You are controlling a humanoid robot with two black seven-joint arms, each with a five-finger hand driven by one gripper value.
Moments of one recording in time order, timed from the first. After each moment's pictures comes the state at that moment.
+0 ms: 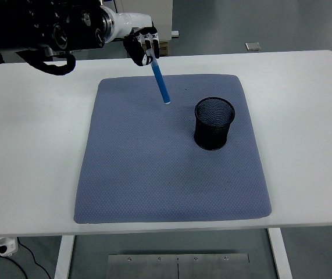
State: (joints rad) left arm -2.14 0.02 1.18 -1.13 -0.18 0.03 -0.12; right arm 0.00 0.00 0.45 0.18 -0.05 0.04 0.01
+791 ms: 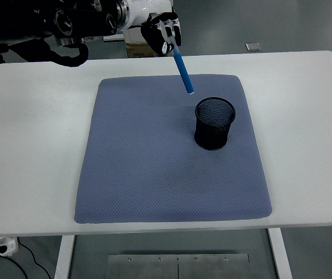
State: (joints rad) left arm -2.17 0.03 1.07 -1.13 -0.18 0.03 -0.12; right arm 0.00 0.00 0.45 0.18 -0.05 0.04 0.01
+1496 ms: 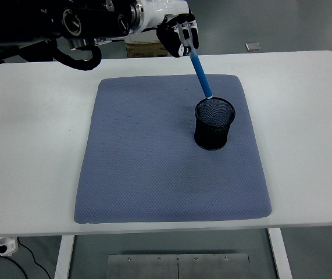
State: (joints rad) left arm -2.16 0.03 1.00 -1.14 -0.18 0.03 -0.12; right arm 0.00 0.00 0.45 0.18 -0.05 0.04 0.01
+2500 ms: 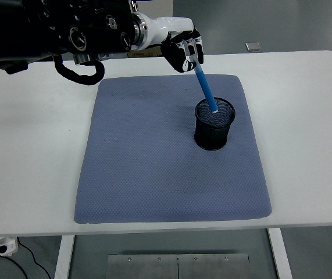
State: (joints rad) left arm -2.10 0.02 0.99 -1.14 -0.18 0.03 -0.18; right arm 0.00 0.00 0.45 0.18 -0.05 0.04 0.01
